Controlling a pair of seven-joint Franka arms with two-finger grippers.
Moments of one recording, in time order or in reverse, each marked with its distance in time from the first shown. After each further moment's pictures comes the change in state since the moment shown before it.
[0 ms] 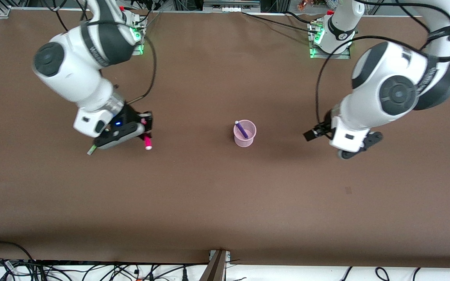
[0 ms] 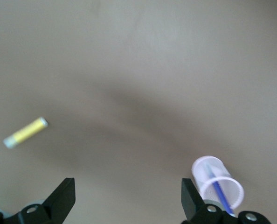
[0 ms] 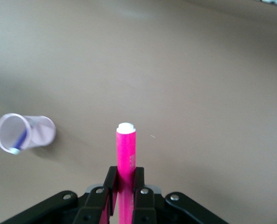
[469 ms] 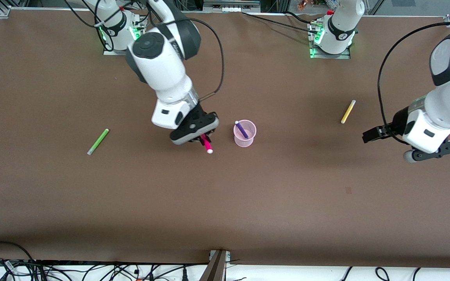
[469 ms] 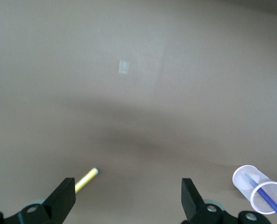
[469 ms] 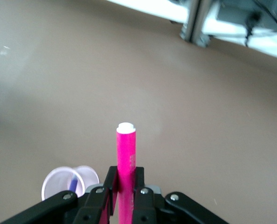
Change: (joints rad) left arm 0.204 -0.085 0.003 -0.015 0.003 0.033 0.428; right arm 0.211 0.238 0.002 0.235 -0.152 0.210 0.202
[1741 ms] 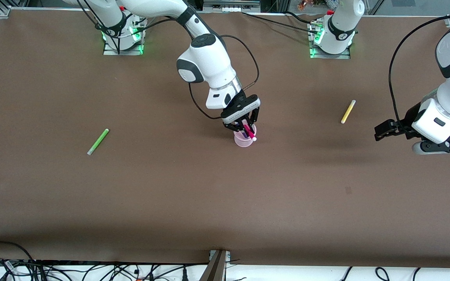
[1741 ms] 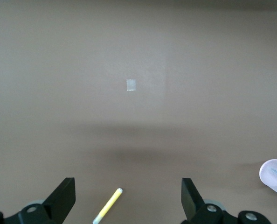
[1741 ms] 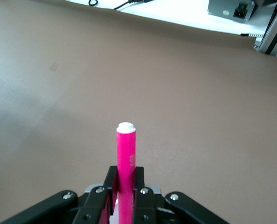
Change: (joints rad) left arm -0.276 -0.101 0.366 -0.101 -0.070 0.087 0.234; right arm 0.184 0.101 -0.029 -0.204 -0.291 0.548 0.394
